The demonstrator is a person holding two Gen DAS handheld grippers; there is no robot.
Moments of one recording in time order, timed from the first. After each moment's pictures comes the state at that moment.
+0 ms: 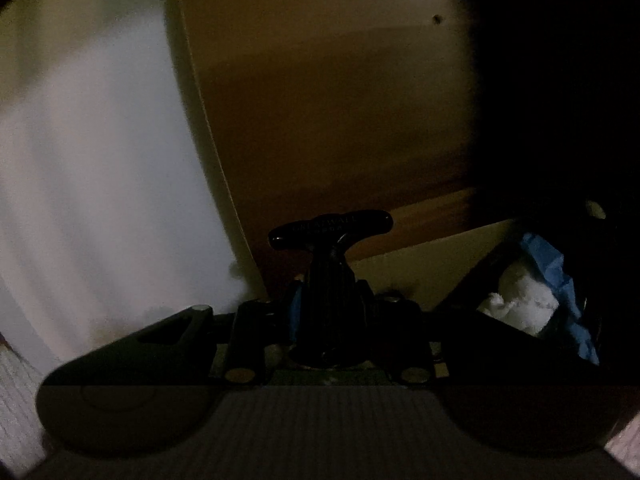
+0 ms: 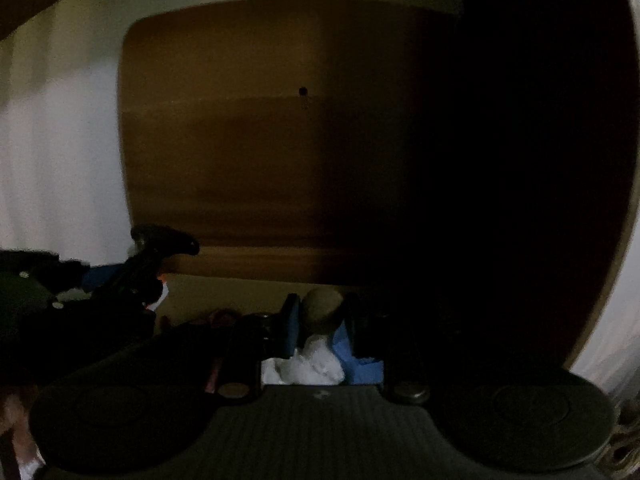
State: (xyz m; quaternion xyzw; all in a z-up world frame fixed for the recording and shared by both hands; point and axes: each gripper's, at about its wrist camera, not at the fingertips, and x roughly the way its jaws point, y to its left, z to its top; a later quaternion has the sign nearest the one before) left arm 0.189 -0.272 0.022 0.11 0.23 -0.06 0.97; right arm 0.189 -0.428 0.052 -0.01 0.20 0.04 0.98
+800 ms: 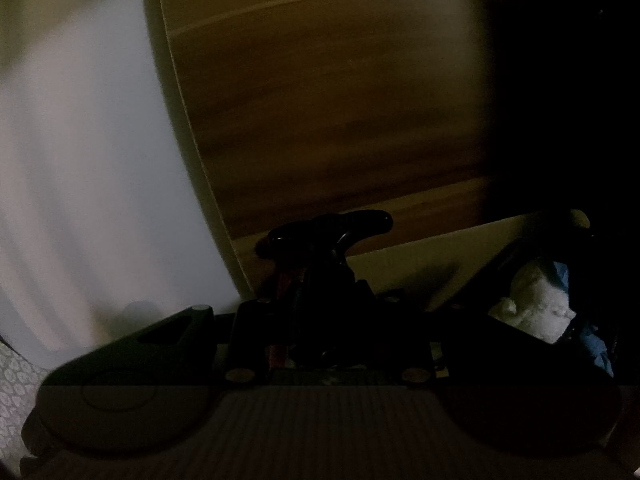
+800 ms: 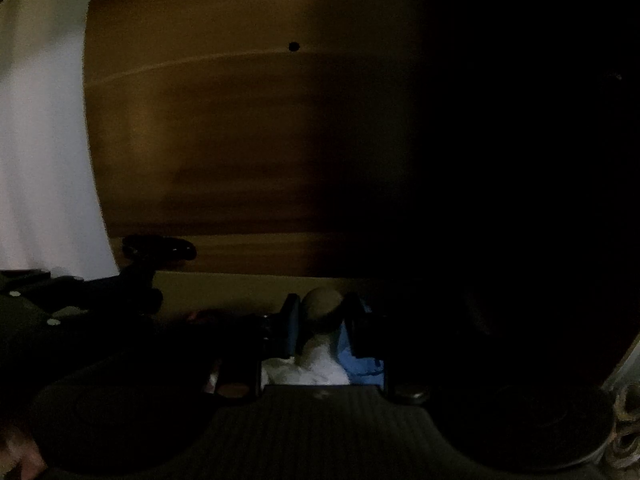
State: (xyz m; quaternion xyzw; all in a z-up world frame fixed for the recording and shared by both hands) left arm 0.208 -0.274 0.015 0.11 0.24 -0.05 0.96; right arm 0.222 -0.419 0.040 0.00 0.22 0.04 0.97
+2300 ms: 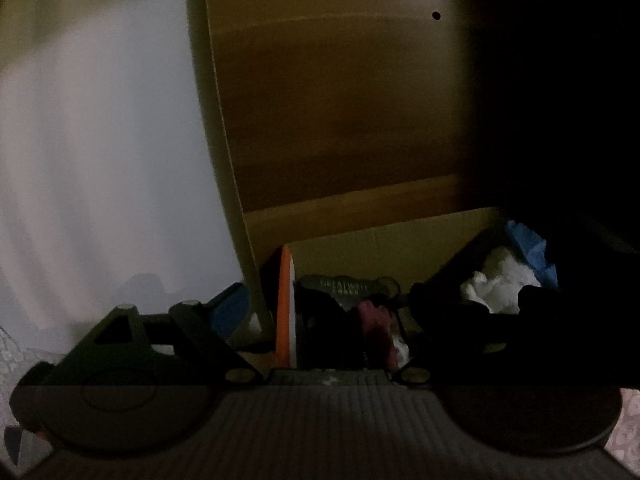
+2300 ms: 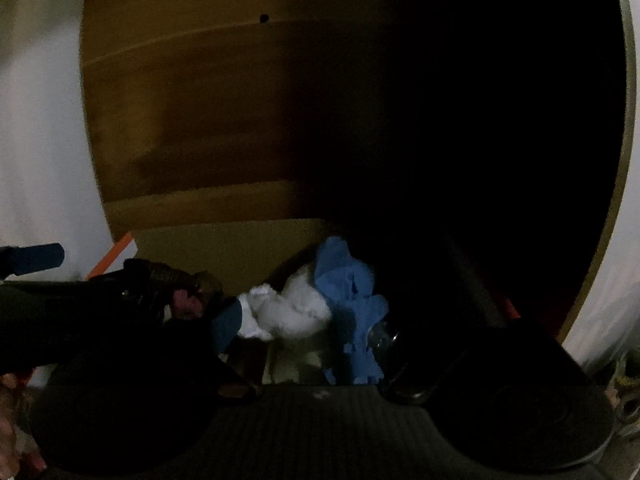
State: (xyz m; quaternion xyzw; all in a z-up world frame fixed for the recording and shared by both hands) left arm 0.164 -0.257 0.011 0.08 0.21 -0.08 0.97; right arm 0.184 -0.440 0.010 0.02 0.23 0.02 0.97
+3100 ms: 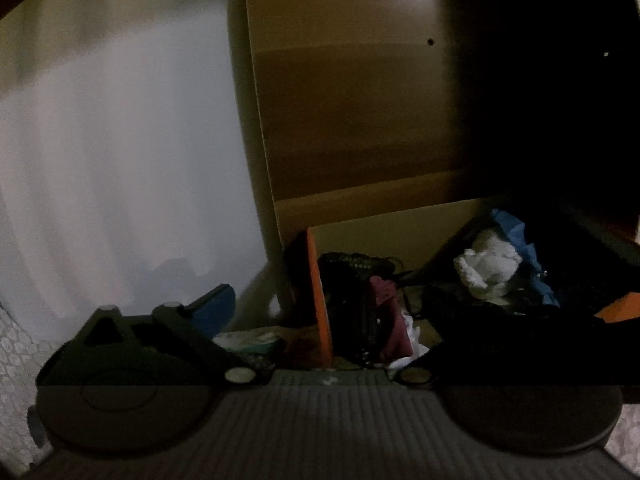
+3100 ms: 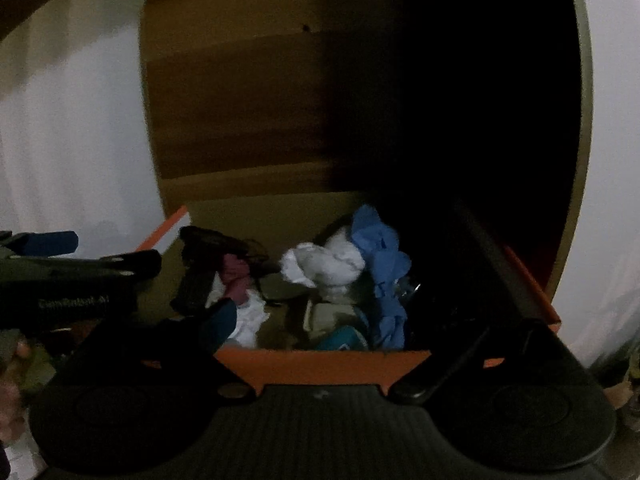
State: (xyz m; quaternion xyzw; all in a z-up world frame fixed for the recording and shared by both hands) left arm 0.121 -0.230 0.012 0.08 0.19 -0.09 0.98; right arm 0.123 -0.425 0.003 0.03 0.22 0.06 0.97
